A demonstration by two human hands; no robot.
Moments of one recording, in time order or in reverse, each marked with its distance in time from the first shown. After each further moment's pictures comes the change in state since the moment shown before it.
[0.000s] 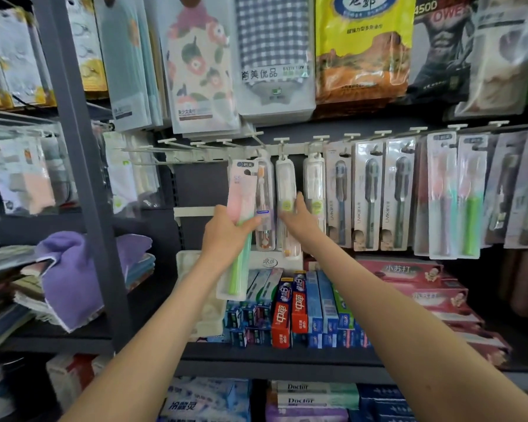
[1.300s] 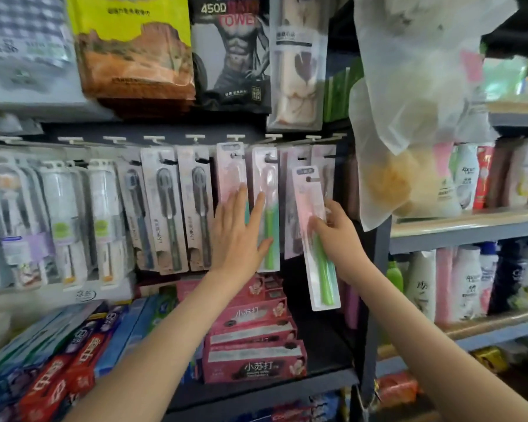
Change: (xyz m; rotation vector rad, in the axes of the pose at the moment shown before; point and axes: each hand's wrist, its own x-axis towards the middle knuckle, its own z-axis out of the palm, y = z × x) left_hand -0.050 0.169 0.326 0.444 0.058 0.798; right_hand -0.045 0.135 -0.367 0.001 0.426 -0.107
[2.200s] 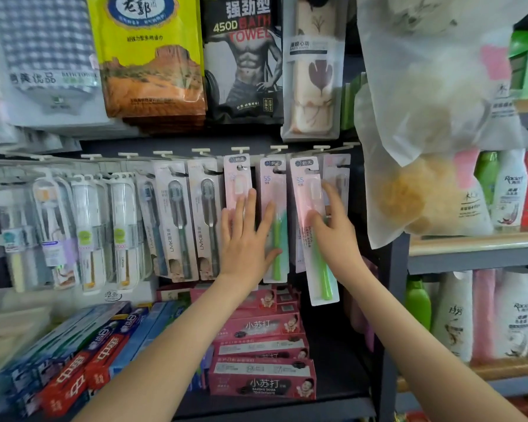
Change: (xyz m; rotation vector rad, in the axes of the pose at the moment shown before) left_hand 0.015 -0.001 0.024 0.289 0.104 0.006; right_hand 0.021 -0.011 0.008 0.092 -0.037 -0.217
